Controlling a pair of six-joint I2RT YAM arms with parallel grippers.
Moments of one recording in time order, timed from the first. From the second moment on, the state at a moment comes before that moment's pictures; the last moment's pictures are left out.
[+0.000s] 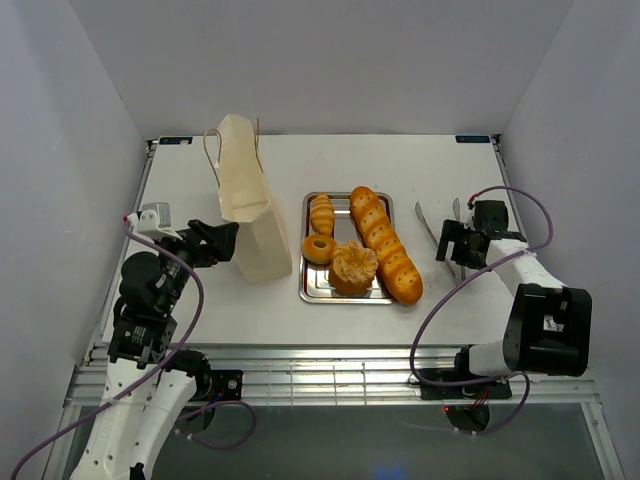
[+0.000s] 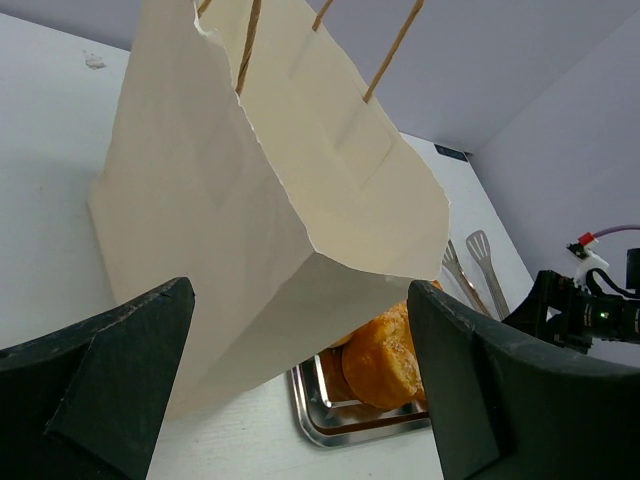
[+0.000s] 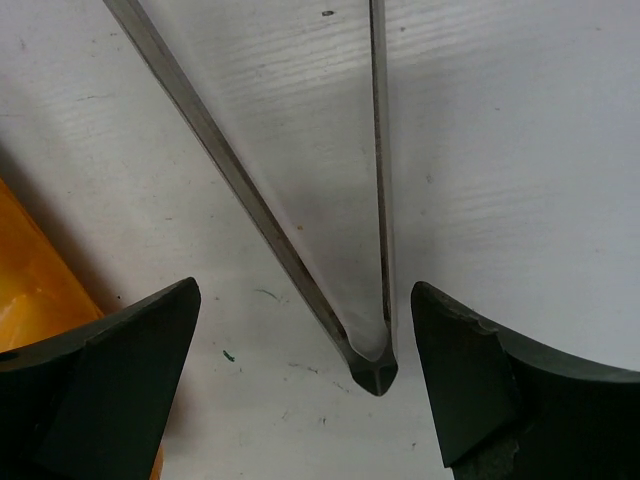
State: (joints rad) left arm -0.21 0.48 0.72 -0.26 0.06 -0.48; right arm -0.07 1.35 0.78 -0.44 -0.05 0.13
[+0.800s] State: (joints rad) left arm -0.23 0.49 0.76 -0.26 0.08 -0.50; right arm 0.01 1.55 0.69 0.08 -0.12 0.31
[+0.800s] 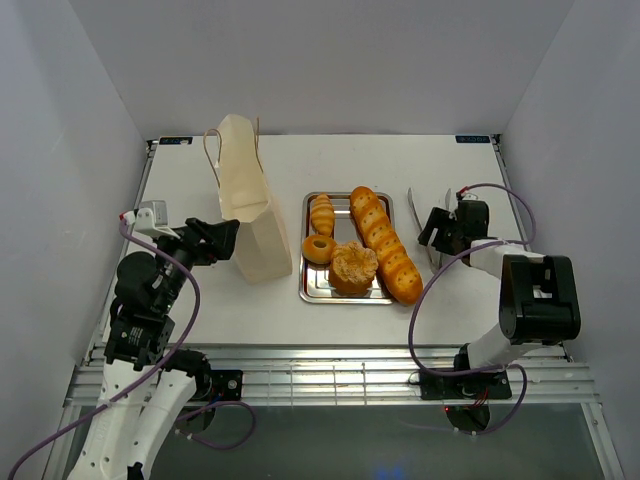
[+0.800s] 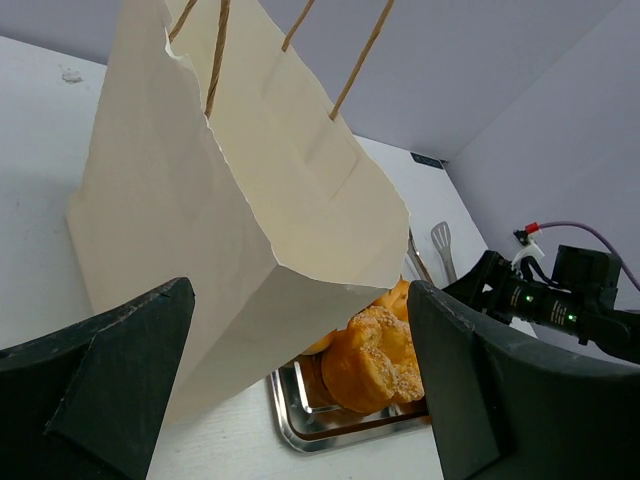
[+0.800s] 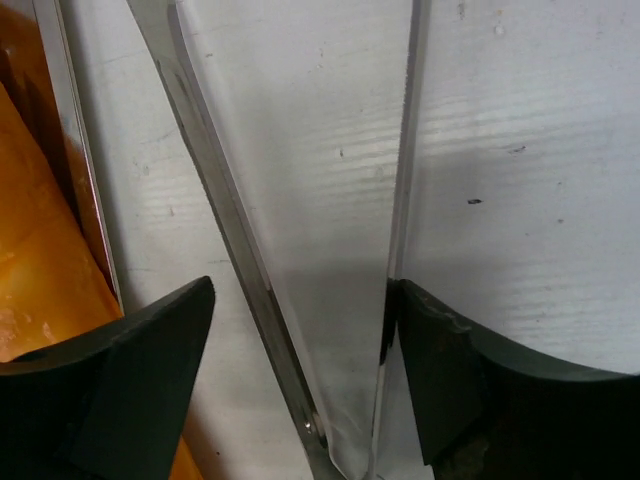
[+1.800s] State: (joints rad) left arm -0.23 0.49 0.77 -0.25 0.14 -0.58; right arm 0.06 1.50 0.88 -0.21 -0.08 0.23
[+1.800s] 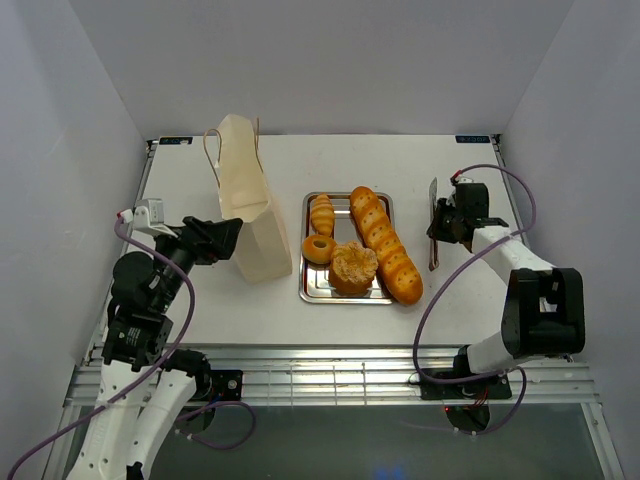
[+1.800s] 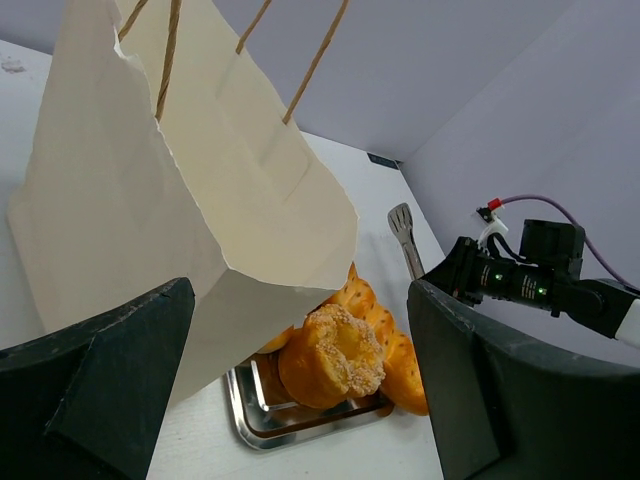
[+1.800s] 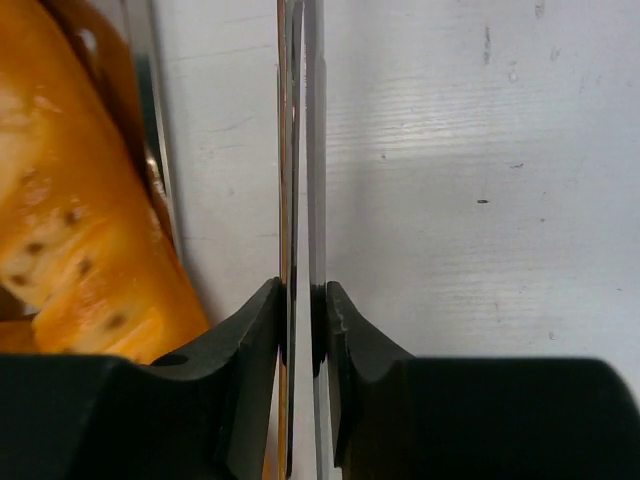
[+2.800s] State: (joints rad) left arm -0.23 0.53 1.01 -0.39 0.14 -0.56; right arm 0.03 1.23 0.82 -0.39 -0.48 0.21
